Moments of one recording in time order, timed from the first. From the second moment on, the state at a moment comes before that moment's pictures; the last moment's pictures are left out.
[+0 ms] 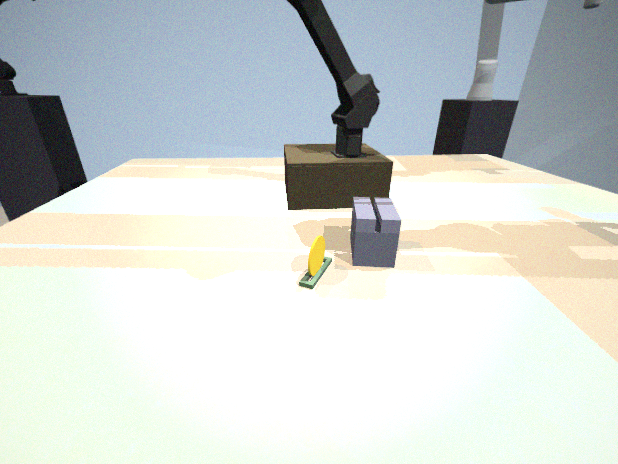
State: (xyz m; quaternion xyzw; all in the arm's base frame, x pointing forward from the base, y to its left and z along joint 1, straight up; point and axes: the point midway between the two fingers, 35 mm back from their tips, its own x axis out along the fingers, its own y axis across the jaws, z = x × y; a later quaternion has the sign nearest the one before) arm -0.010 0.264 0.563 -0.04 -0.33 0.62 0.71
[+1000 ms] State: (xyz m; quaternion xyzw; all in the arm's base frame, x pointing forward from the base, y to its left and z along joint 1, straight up) arm 0.334 0.218 0.296 -0.20 0.23 0.29 0.91
